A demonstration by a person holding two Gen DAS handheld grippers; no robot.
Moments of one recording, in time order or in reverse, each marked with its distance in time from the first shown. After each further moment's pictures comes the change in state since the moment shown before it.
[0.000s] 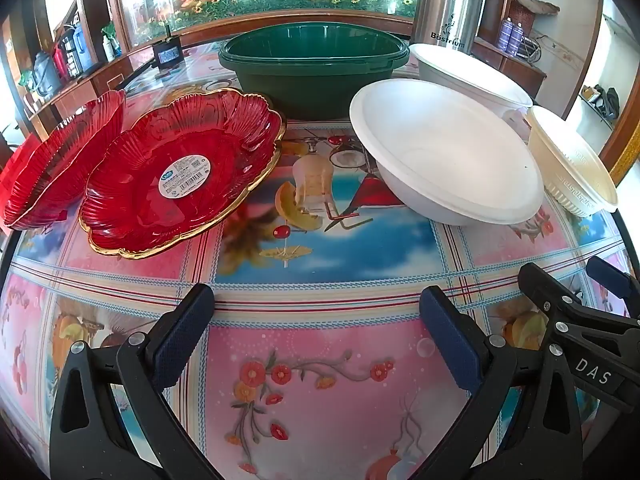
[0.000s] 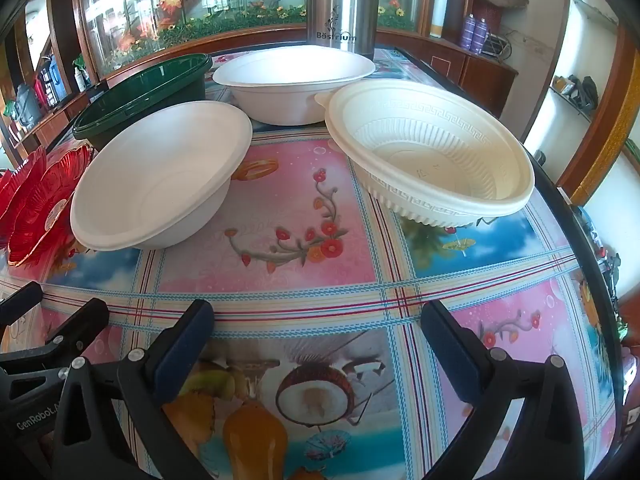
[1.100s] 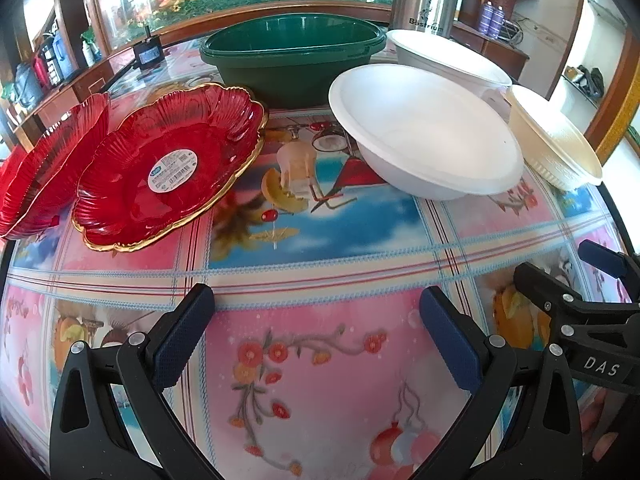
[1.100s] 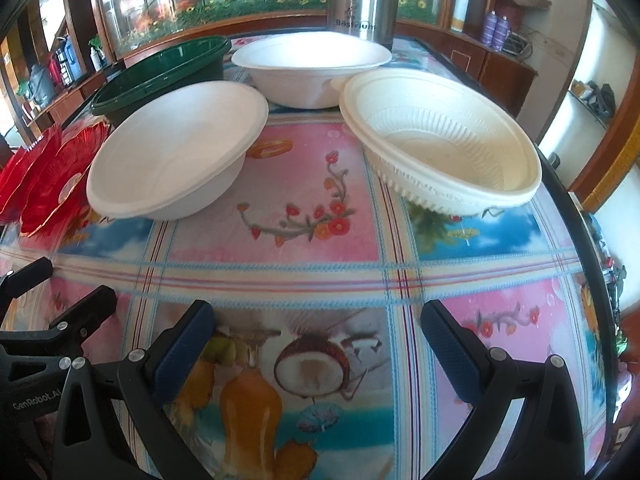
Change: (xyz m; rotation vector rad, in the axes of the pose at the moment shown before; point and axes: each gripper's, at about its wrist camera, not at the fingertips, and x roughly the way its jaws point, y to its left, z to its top) left arm -0.012 0.000 -0.011 0.066 0.033 -0.047; right arm -0.004 0.000 -0.005 -0.054 0.063 0.046
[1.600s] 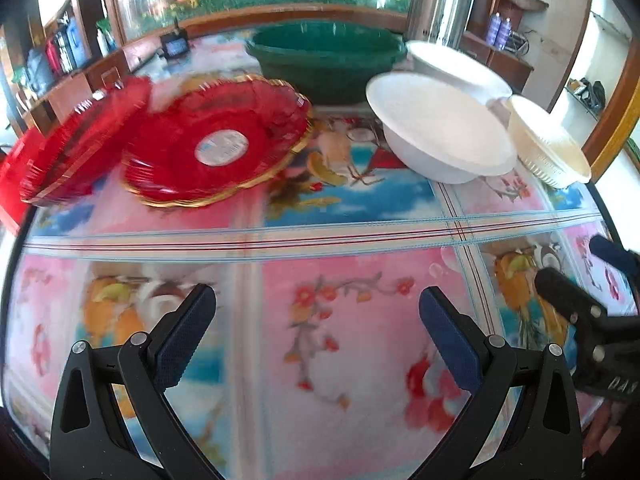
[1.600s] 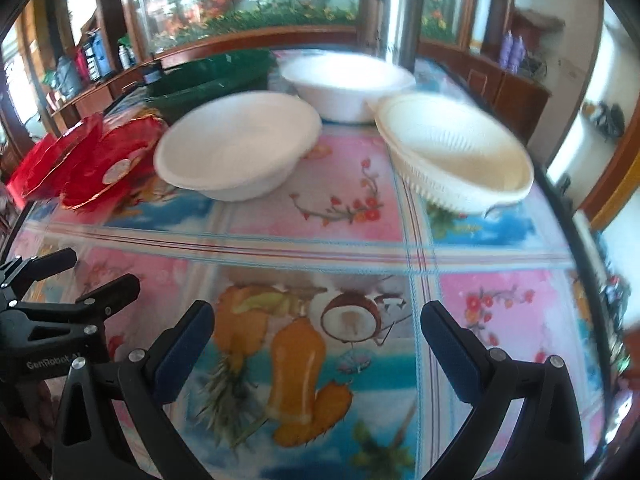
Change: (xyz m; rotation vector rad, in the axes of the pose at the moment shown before) left arm -0.034 0.026 -0.020 -0.040 -0.018 0.010; right arm -0.044 0.023 -0.019 -0.092 -0.086 0.046
